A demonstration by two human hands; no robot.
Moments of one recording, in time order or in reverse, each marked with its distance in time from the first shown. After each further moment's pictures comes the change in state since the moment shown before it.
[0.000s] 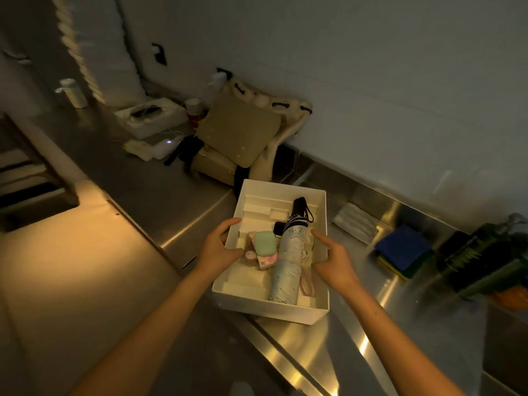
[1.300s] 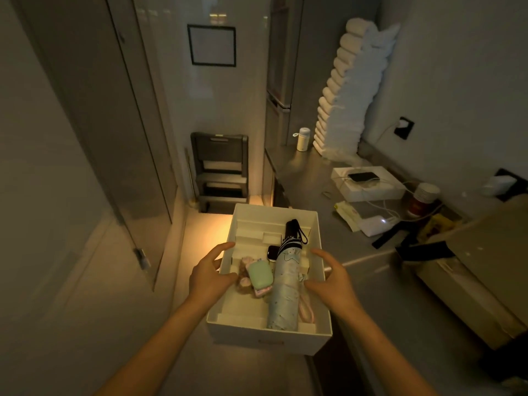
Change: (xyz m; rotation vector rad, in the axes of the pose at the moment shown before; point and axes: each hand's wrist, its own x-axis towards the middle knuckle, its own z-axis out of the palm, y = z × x) left_hand -0.023 -0.119 -0.484 0.043 0.744 -0.197; right_hand 0.128 -0.350 0.427 0.162 -0.532 -0.400
